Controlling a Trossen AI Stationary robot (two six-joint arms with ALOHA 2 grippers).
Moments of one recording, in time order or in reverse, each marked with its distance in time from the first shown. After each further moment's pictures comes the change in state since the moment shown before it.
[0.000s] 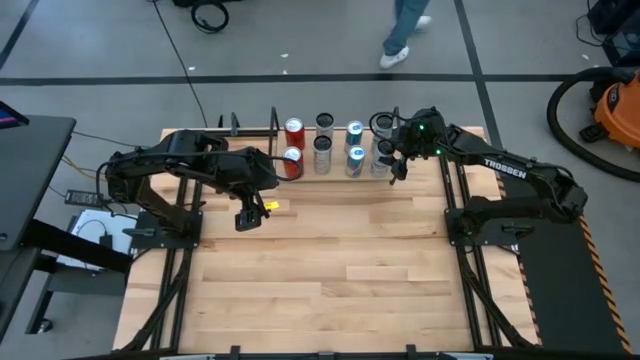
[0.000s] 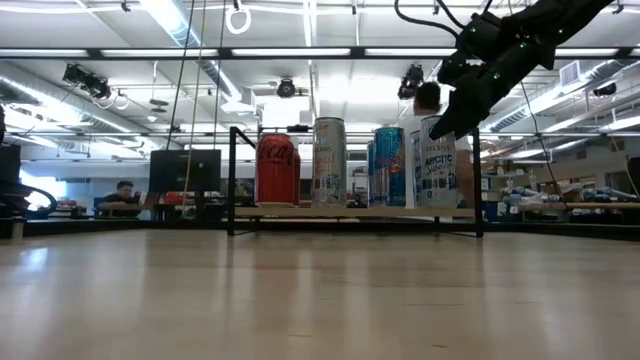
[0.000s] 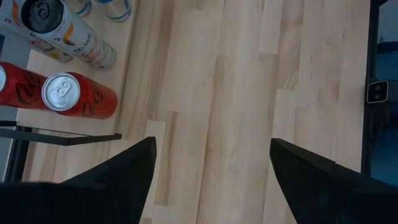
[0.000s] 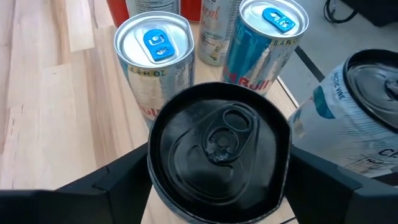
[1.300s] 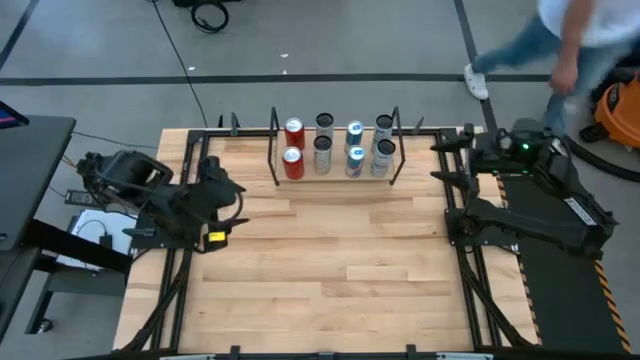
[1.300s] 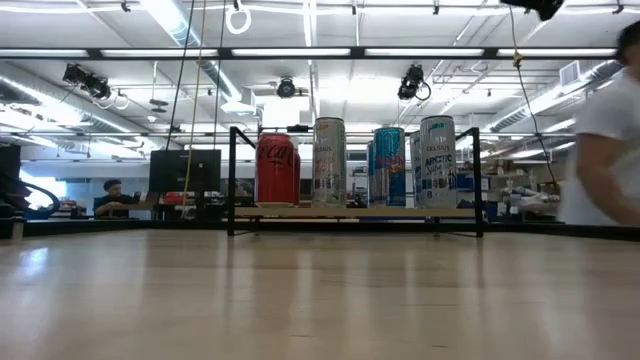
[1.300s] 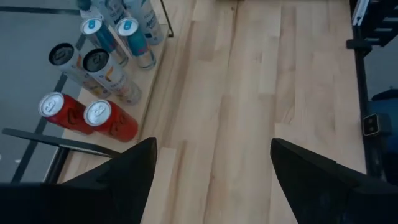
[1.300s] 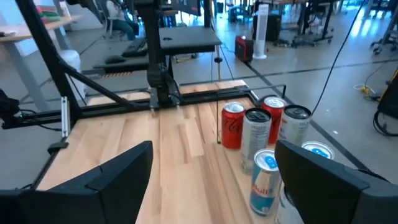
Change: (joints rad) left arm -0.367 -0.139 0.001 -0.007 -0.389 -0.258; right arm 0.127 -0.606 0.212 -0.343 -0.211 0.237
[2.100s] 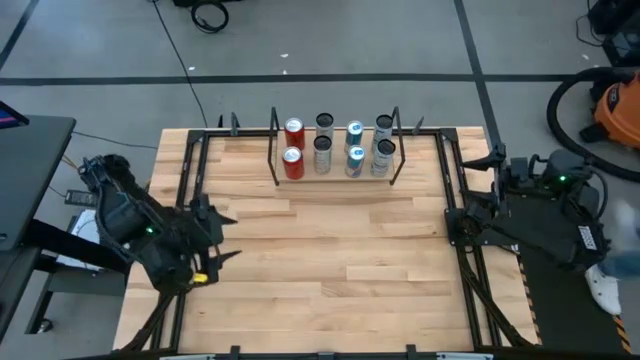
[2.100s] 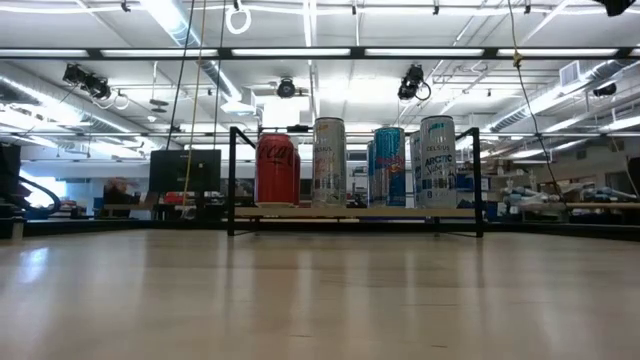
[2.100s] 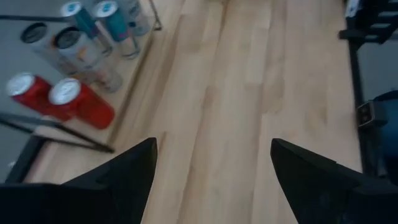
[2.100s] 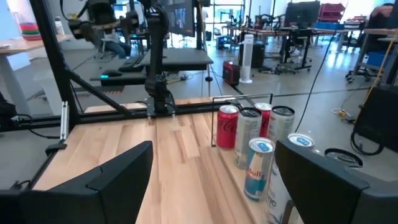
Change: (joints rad) left arm -0.343 -0.096 -0.363 0.099 -0.227 -0.357; right arm 0.000 -0.368 -0.070 -0.172 0.048 0.007
